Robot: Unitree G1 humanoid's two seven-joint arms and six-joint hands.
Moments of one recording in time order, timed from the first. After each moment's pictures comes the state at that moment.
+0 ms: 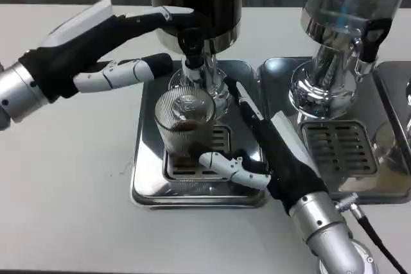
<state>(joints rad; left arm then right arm) -0.68 0.59 0.00 0.89 -0.04 -0.97 -0.76 -0.08 -0.08 0.28 0.15 -0.35 -0.16 -0.02</state>
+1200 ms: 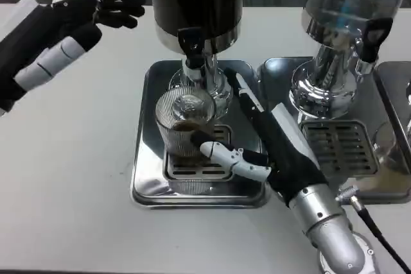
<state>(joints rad) -0.59 0.59 0.16 0.90 -0.23 -0.92 -0.81 -0.11 -0.09 0.28 0.17 -0.33 -0.18 -0.02</state>
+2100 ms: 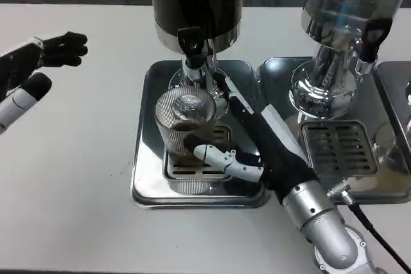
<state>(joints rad) -0.32 0.66 0.26 0.82 -0.22 -0.95 -0.73 -0.19 -0.09 0.28 0.31 -0.32 -0.25 0.00</state>
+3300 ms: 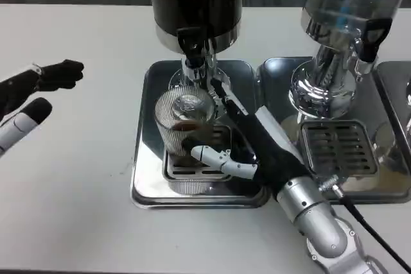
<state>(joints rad) -0.23 0.66 0.26 0.80 -0.19 -0.95 -0.69 -0.28 -0.07 0.28 0.48 -0.33 -0.26 -0.02</state>
